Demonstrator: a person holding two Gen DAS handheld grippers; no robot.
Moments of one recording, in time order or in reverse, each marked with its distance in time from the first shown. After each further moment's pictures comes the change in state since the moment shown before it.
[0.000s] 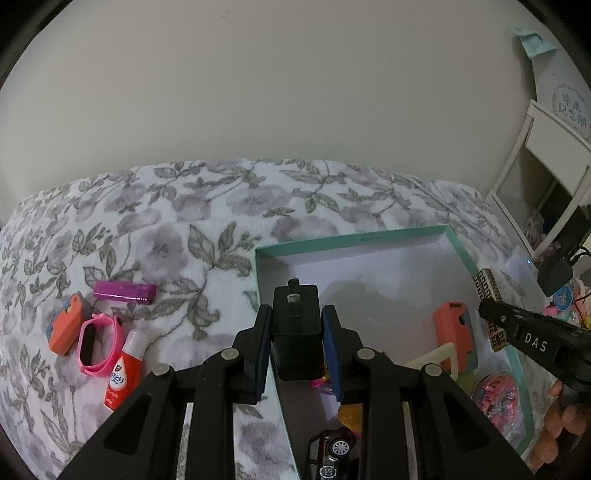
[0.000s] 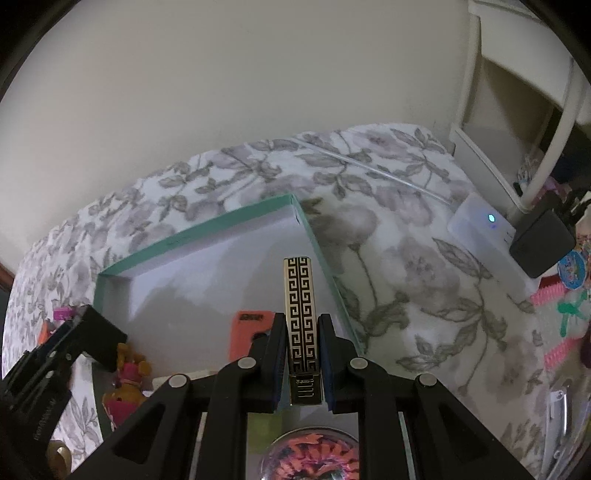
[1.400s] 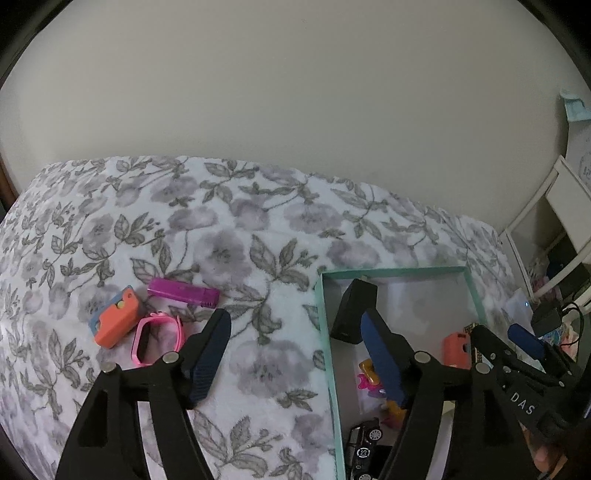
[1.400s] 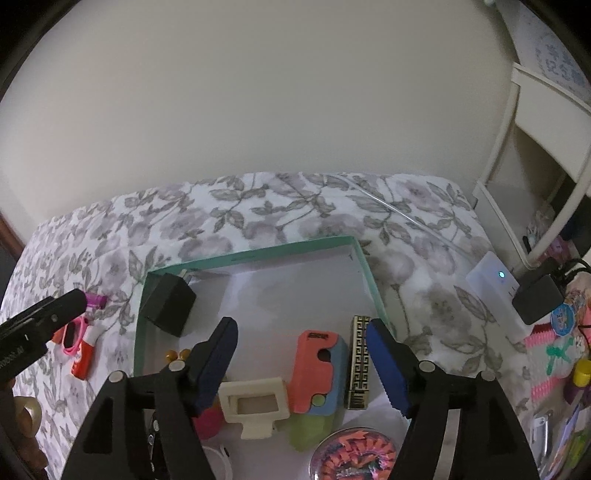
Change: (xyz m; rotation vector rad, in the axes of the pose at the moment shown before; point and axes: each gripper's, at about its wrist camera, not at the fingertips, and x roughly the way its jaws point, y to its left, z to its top) left arm -0.032 0.052 0.028 -0.142 0.041 0.031; right arm -0.036 0.057 0.007 -0.162 -0.094 0.007
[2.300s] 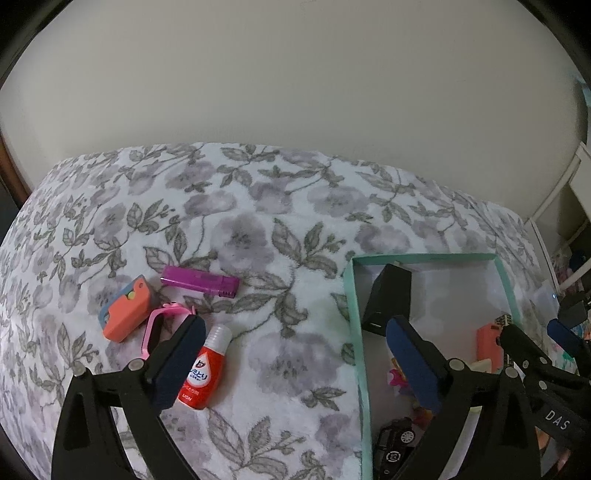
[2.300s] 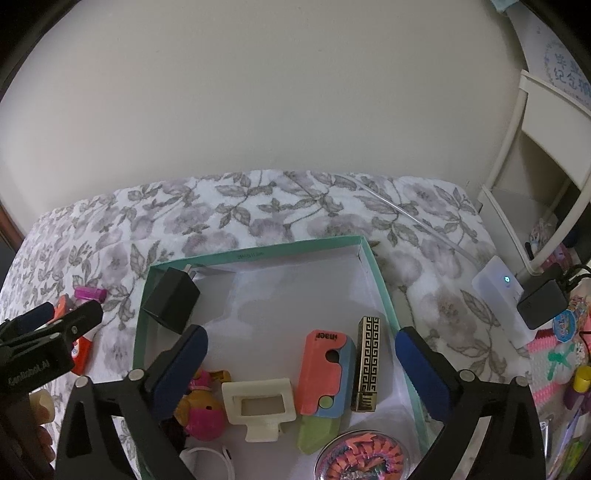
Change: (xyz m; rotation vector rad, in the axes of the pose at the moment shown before) left arm 0.019 0.008 -0.006 0.005 0.037 0.083; right arm 0.004 0.005 -0.001 -0.024 -0.007 0.001
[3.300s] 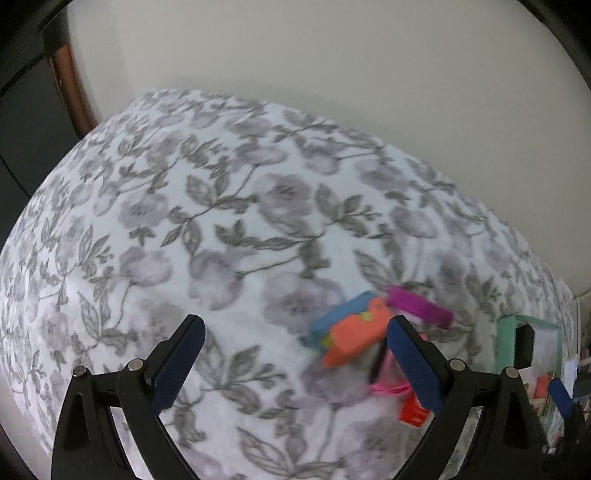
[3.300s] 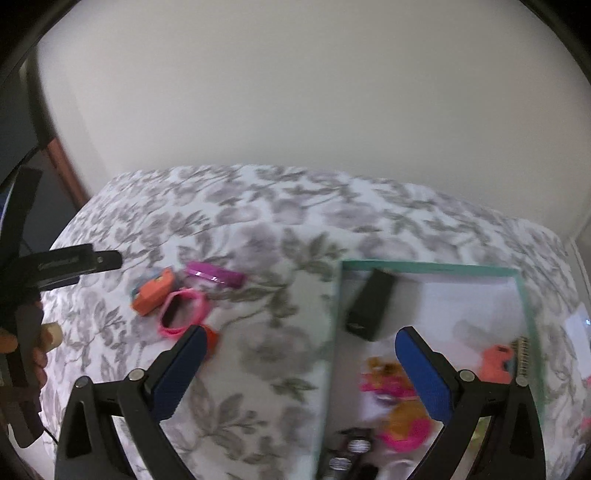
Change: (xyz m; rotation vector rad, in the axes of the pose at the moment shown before) left arm -0.004 0.209 0.009 -0.294 0.088 0.129; right arm -0.008 0.155 -0.020 -0.201 -0.027 0.244
